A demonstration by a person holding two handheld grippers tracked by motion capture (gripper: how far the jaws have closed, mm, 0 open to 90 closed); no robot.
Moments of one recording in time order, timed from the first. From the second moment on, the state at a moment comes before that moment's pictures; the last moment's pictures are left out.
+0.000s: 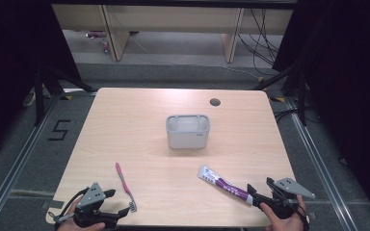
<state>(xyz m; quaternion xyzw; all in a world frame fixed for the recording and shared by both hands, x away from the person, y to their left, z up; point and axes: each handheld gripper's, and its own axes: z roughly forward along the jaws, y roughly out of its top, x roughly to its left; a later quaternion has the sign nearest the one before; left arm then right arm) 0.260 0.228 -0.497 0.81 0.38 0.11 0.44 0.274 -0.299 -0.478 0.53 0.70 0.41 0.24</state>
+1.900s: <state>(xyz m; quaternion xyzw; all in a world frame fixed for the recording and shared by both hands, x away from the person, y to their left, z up) 0.337 0.231 -0.476 0.93 0.14 0.15 0.29 0.277 -0.291 -0.483 0.50 0.73 0.41 0.22</state>
